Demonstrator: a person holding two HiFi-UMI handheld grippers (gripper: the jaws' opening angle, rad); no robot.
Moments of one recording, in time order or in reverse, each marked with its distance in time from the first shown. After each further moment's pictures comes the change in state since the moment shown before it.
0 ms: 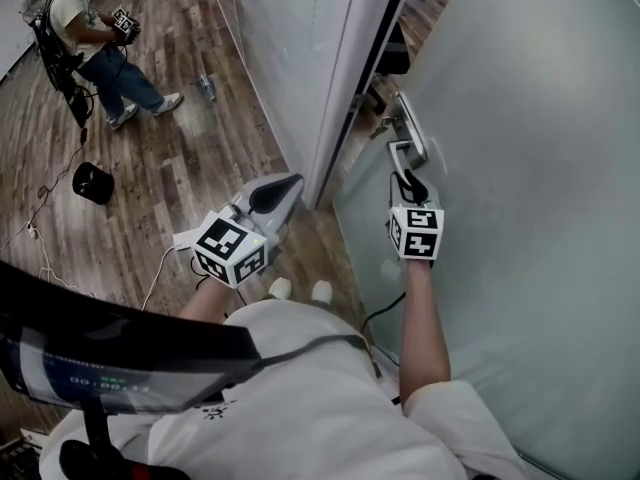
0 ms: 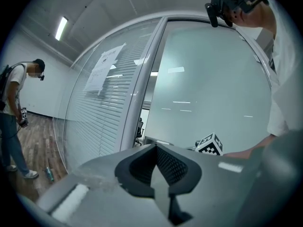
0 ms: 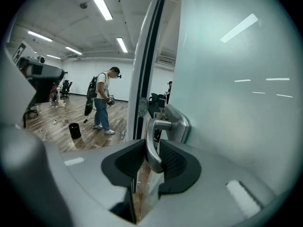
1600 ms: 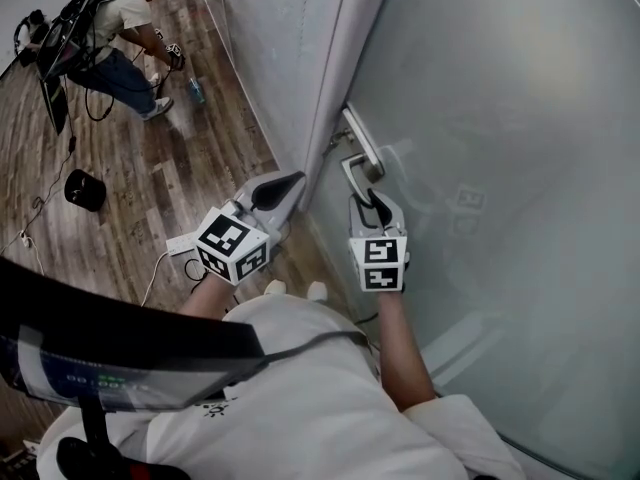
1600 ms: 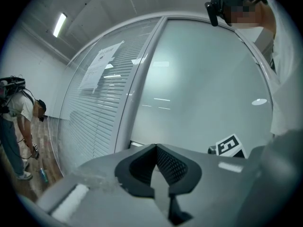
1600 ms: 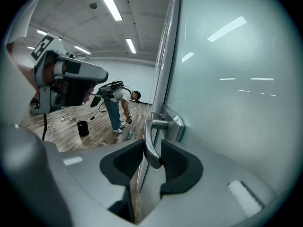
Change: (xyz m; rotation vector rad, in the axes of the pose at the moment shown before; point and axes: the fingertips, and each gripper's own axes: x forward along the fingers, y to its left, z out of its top) left arm 0.025 -0.027 0.019 0.002 -0.006 -0.045; right arm -0.054 0.071 0.017 -0.049 -0.012 0.073
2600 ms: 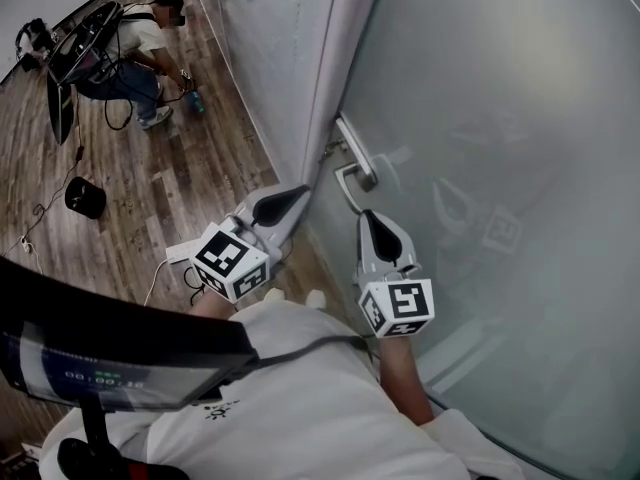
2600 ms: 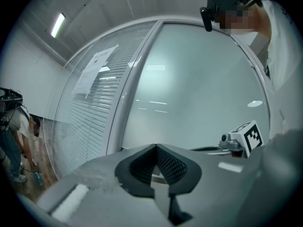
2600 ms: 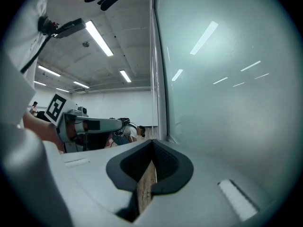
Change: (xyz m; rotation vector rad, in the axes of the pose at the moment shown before) left arm -0.003 -0.032 0.029 0.012 -0.043 -0.049; right arm -0.090 0.006 0.080 0.215 -0.296 0.082
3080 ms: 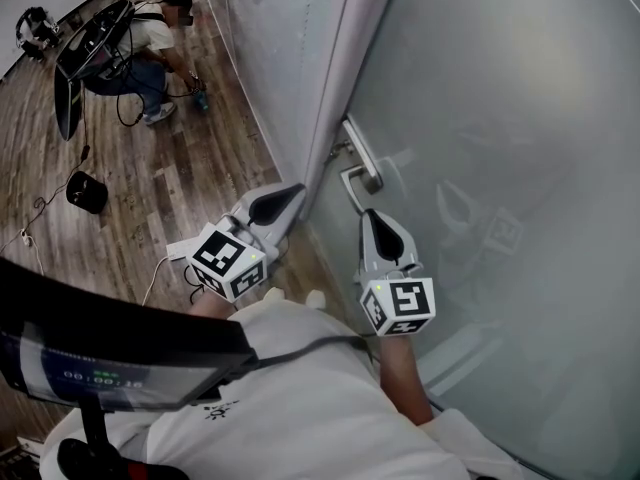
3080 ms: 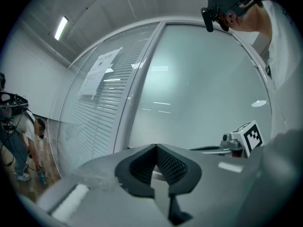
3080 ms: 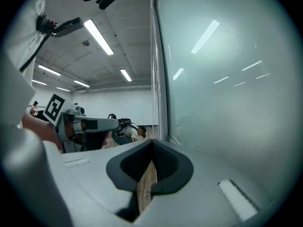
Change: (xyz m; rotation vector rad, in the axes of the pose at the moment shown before) left arm -0.009 0.016 -0.001 -0.007 -0.008 0.046; right arm 0.010 0.000 -0.002 -0.004 0.013 0.007
